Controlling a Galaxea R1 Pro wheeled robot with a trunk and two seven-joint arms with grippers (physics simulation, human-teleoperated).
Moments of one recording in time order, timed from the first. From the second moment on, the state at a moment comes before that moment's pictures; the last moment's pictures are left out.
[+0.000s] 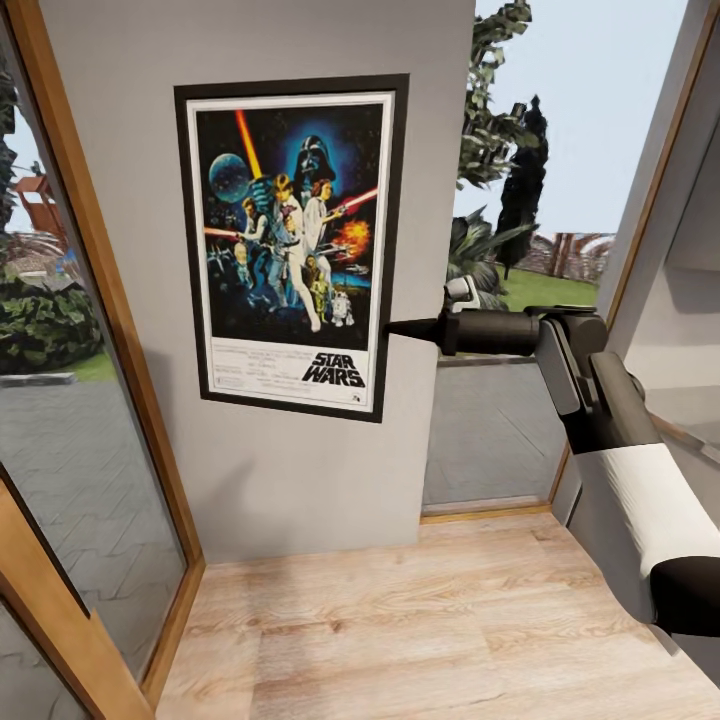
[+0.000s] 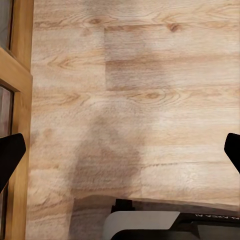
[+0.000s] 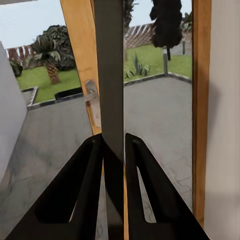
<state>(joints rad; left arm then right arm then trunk) 0.04 0.02 0.07 -0.68 0.00 -0.06 0.00 -1.16 -0.14 0.15 -1.23 -0.34 0.89 1.20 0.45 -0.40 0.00</state>
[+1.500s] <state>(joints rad) 0.04 0.02 0.07 -0.68 0.00 -0.06 0.00 -1.20 -0.14 0.14 -1.24 -0.34 0.90 1.20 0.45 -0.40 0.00</state>
